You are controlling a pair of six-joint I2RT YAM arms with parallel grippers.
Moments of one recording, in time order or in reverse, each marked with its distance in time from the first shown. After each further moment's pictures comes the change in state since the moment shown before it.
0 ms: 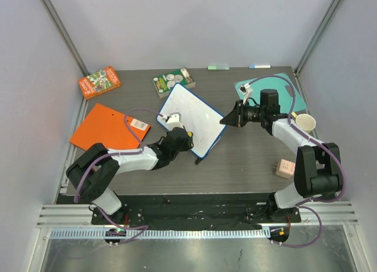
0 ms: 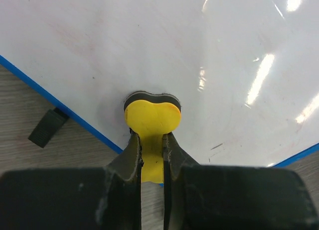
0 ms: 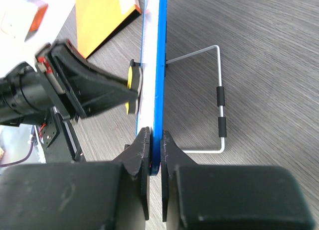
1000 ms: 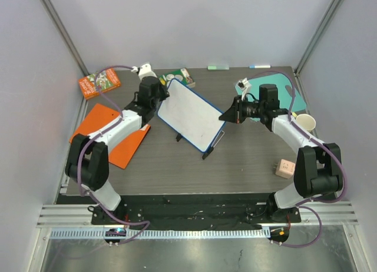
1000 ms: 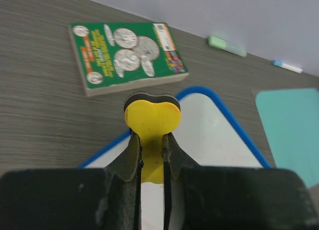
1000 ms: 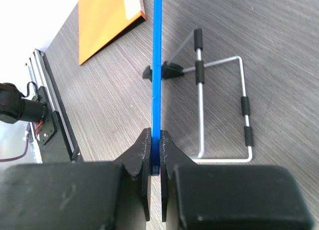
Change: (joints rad) left arm 0.381 0.090 0.498 -0.151 0.097 0.229; right arm 0.011 0.000 0.061 -0.042 0.003 -0.040
